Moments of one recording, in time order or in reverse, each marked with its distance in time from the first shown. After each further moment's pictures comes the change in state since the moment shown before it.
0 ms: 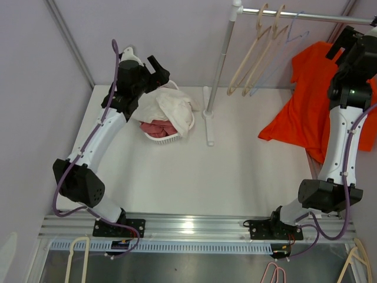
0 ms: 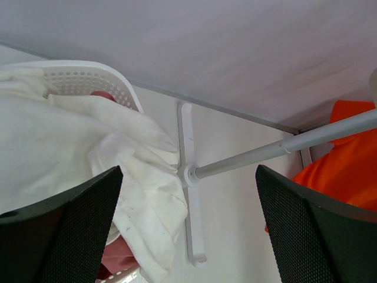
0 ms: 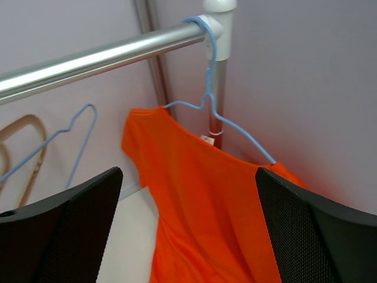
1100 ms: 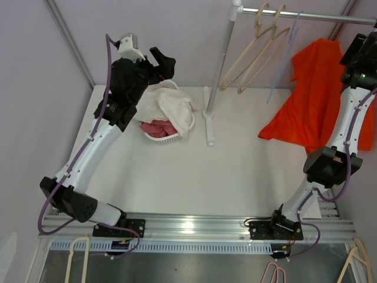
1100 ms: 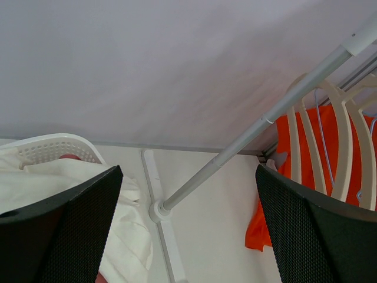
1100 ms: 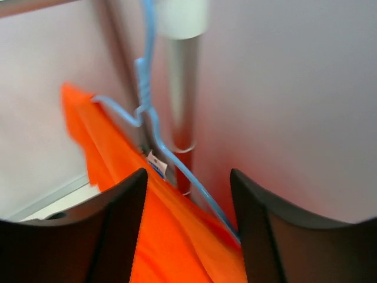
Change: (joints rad) left arm -0.129 -0.151 0.036 0.110 -0.070 0.155; right arm -0.167 0.374 0.293 -0.107 -0.139 -0.069
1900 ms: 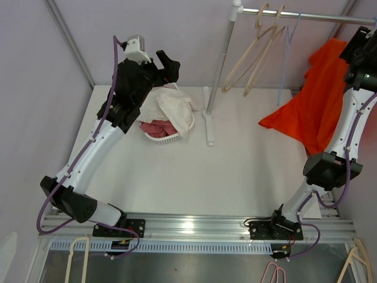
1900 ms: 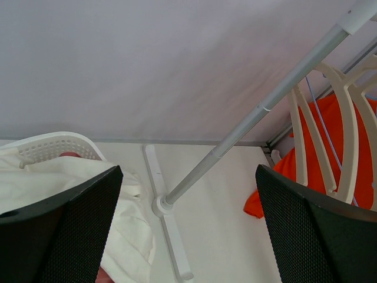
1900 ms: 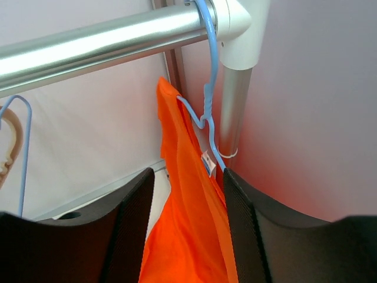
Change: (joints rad) left arm -0.051 0.000 0.000 -0.013 -0.027 0.048; right arm 0.002 -0.044 0.047 -0.035 -0.172 0.067
